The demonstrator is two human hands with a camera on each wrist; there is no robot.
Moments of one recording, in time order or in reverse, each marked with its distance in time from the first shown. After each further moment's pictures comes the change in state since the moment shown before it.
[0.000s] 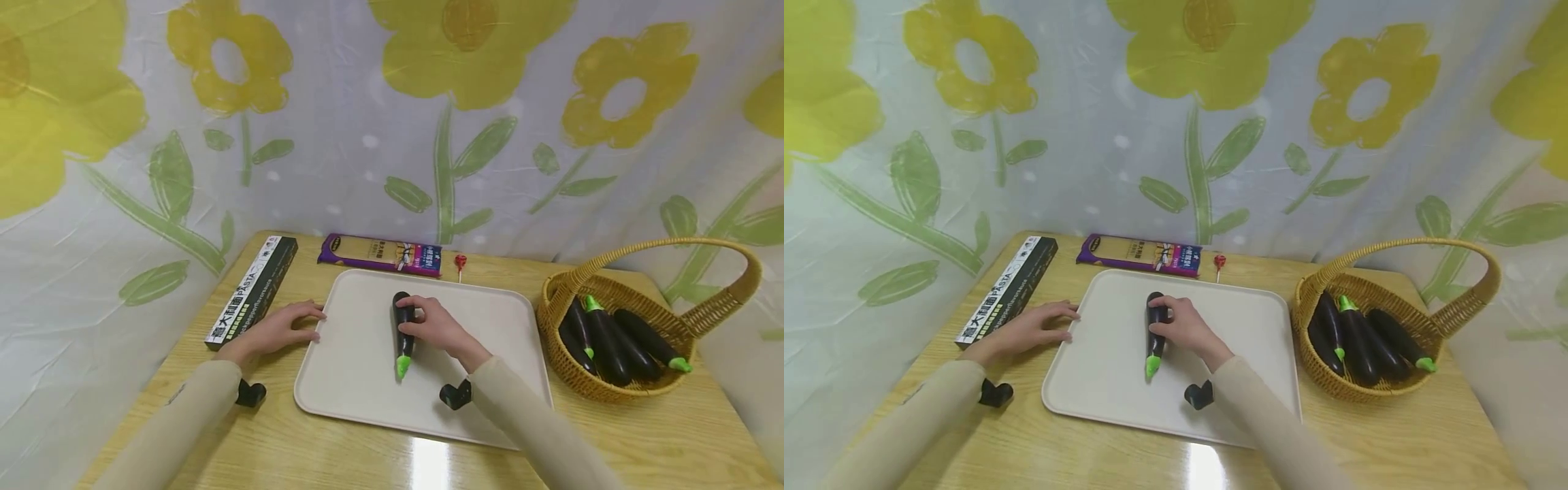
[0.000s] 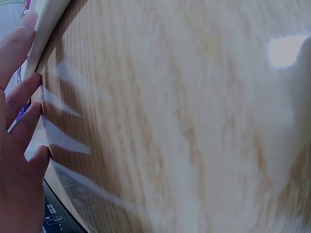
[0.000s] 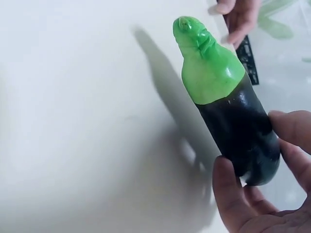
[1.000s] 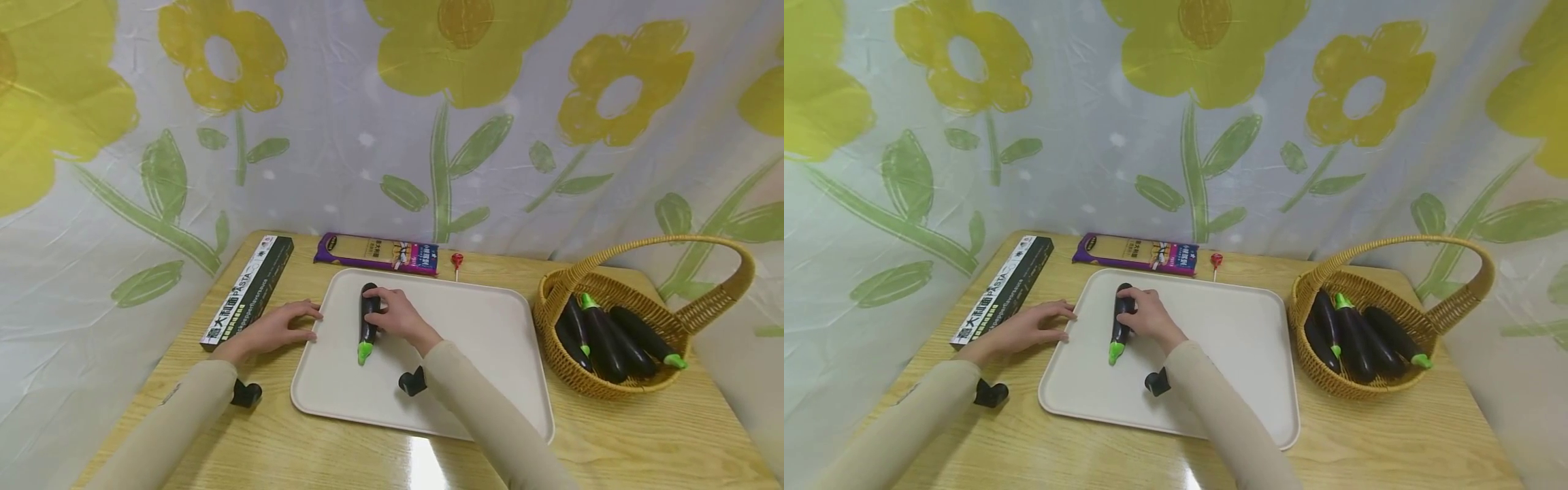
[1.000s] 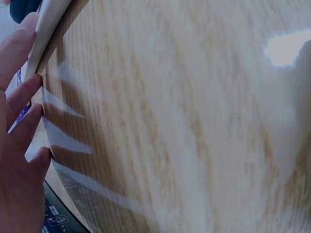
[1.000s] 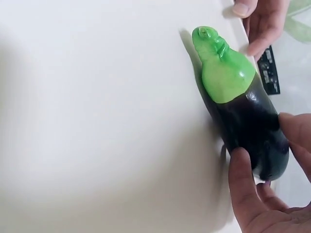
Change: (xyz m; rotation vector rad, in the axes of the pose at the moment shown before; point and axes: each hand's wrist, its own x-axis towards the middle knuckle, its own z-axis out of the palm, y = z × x) left_hand 0.003 -0.001 0.000 0.013 -0.020 -0.021; right_hand 0.042 -0.024 0.044 -0.024 0.034 0.048
